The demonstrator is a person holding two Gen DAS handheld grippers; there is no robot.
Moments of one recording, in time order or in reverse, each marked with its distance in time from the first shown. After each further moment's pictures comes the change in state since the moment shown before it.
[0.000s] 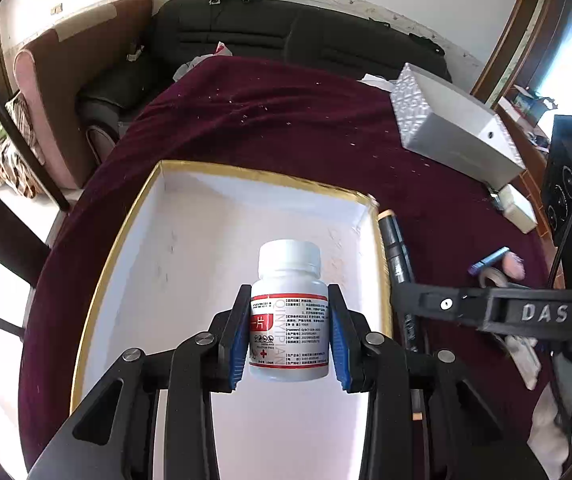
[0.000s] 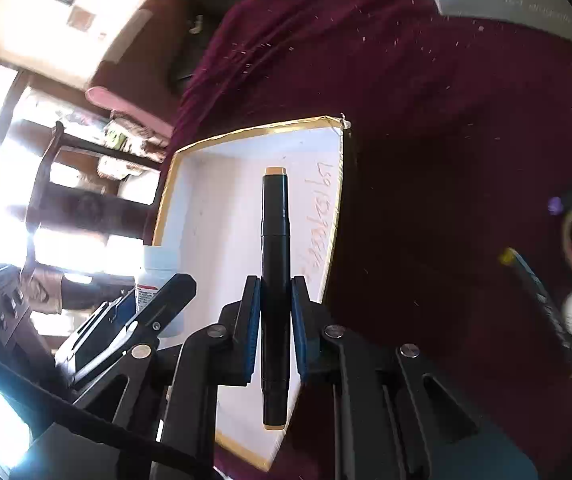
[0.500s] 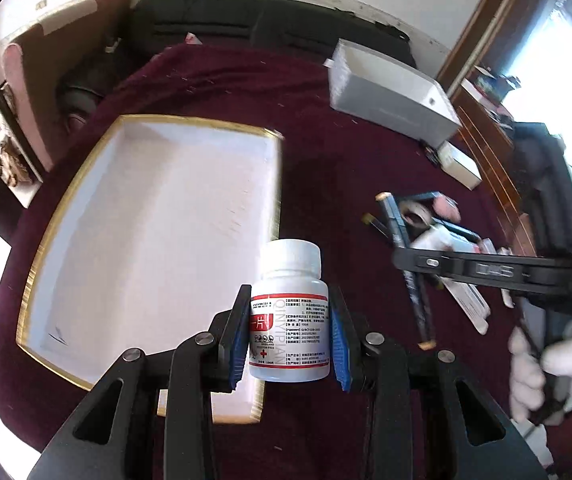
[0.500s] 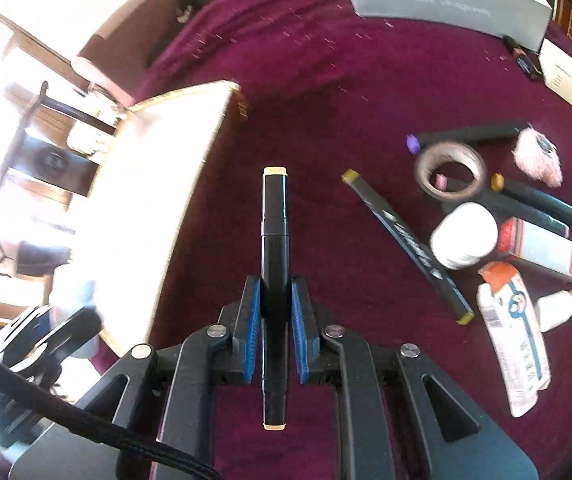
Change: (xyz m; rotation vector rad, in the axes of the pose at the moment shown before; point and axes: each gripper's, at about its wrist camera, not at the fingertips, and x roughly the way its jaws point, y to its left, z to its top) left arm -0.073 -0.074 -0.079 -0.008 0.038 -0.079; right arm -0.086 -0.093 -0.067 -0.139 -0.018 -0.134
